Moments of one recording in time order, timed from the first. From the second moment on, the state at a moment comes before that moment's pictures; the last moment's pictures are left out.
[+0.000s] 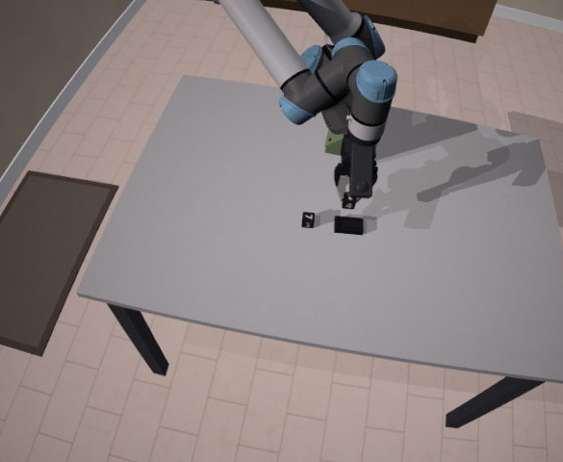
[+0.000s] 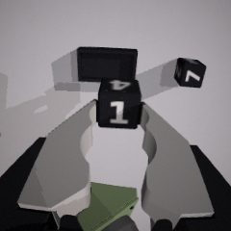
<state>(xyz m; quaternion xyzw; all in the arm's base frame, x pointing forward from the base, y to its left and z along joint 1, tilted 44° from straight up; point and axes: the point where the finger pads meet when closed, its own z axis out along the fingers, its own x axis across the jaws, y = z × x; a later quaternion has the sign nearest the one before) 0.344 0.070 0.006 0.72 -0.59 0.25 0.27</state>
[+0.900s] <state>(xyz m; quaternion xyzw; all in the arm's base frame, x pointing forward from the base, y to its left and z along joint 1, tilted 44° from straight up) 0.343 0.080 0.016 0.72 -0.59 0.25 0.27</state>
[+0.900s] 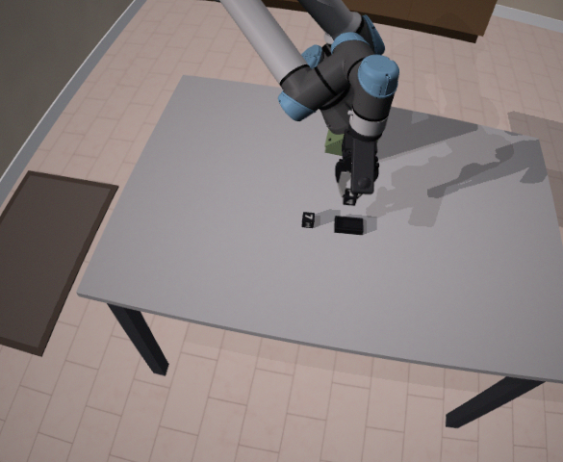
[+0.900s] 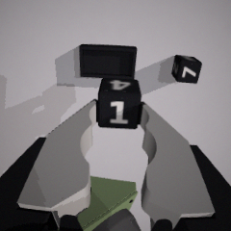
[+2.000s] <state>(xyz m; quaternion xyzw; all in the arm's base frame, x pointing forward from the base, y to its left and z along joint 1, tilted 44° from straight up) 0.344 0.085 0.012 0.82 -0.44 0.19 0.32</state>
